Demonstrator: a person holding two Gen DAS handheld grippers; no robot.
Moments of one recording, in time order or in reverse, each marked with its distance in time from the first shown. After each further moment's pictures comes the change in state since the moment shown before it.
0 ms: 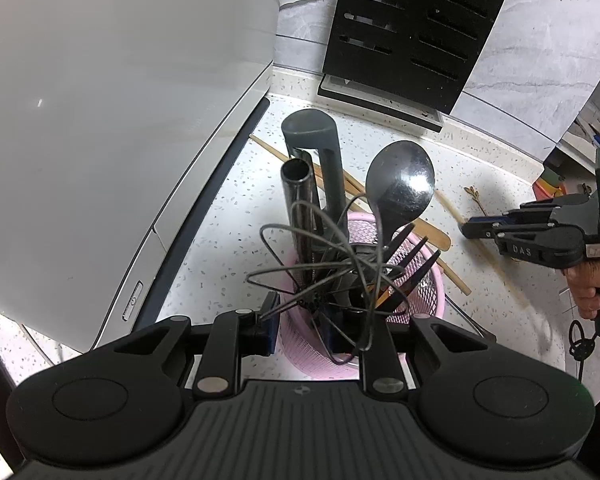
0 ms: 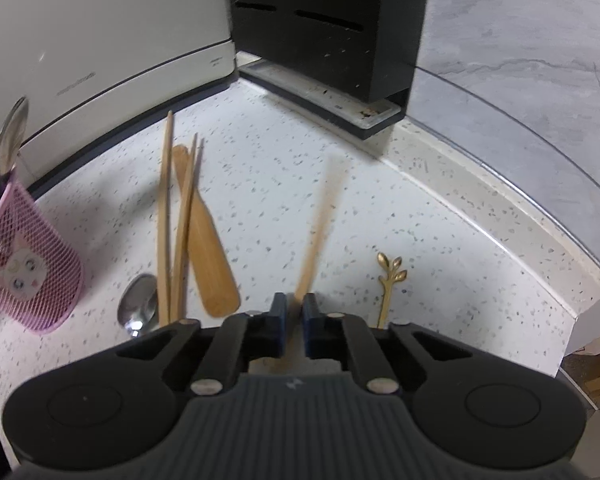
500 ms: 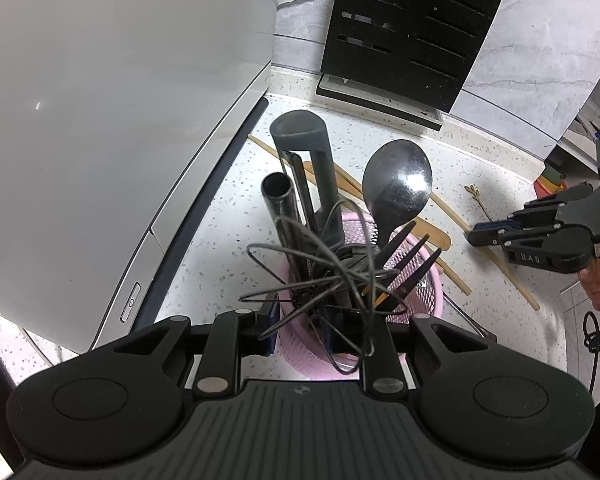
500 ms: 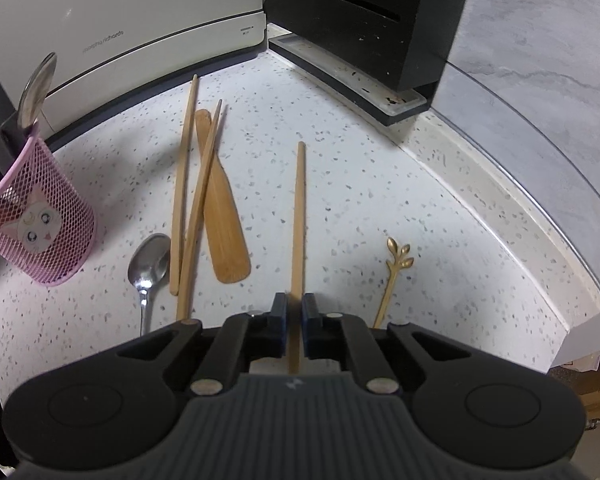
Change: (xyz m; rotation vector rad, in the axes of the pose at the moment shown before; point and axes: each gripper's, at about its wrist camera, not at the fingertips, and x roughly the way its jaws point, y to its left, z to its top) left arm 0.000 -0.004 0.001 0.006 0.005 0.010; right arm -0.004 0.005 0.006 -0.103 0.089 0.021
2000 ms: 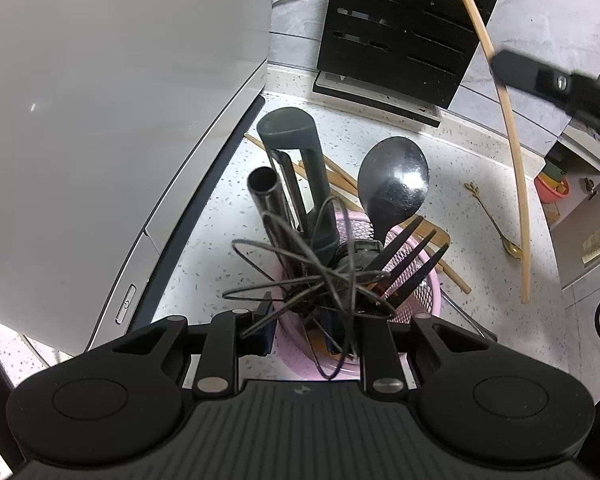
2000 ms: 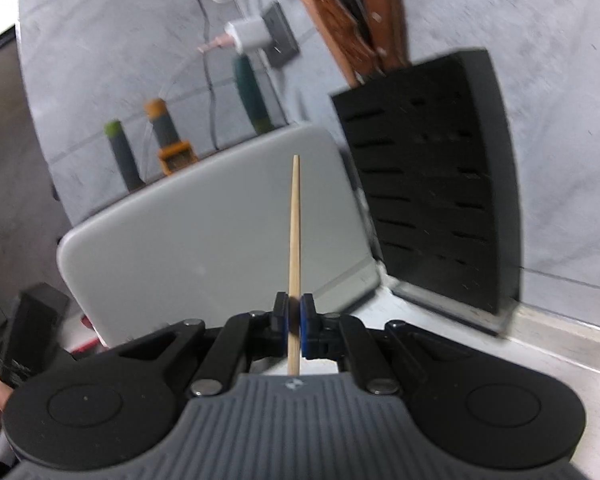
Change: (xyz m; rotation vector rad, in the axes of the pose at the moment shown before) left arm 0.004 -0.006 0.001 0.009 0.006 0.005; right arm -0.108 0.040 0.031 0.234 -0.667 0.342
